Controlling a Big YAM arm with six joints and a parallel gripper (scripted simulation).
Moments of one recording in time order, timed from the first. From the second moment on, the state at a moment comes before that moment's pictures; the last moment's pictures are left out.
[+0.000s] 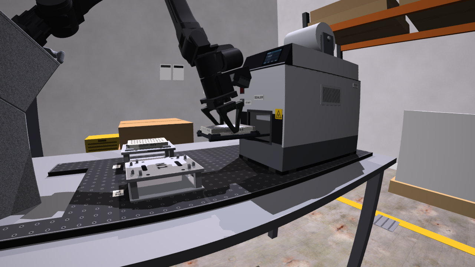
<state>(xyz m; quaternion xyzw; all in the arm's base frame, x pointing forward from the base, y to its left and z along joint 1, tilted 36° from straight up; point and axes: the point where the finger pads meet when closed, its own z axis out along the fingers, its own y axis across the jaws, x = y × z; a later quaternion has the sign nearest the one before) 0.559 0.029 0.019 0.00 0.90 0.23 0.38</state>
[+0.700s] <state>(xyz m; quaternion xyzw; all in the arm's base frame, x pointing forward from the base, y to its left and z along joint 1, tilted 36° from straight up) 0.551 0.016 0.043 0.00 0.89 0.23 0.38</state>
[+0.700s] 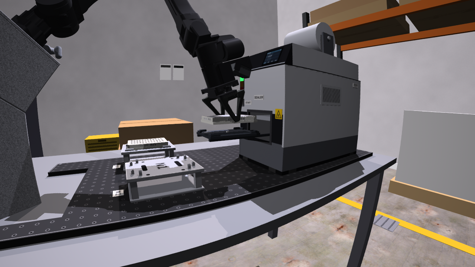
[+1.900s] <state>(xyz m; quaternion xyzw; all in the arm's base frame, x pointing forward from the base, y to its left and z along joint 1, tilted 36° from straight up) 0.532 -0.004 0.081 0.00 0.89 0.23 0.38</state>
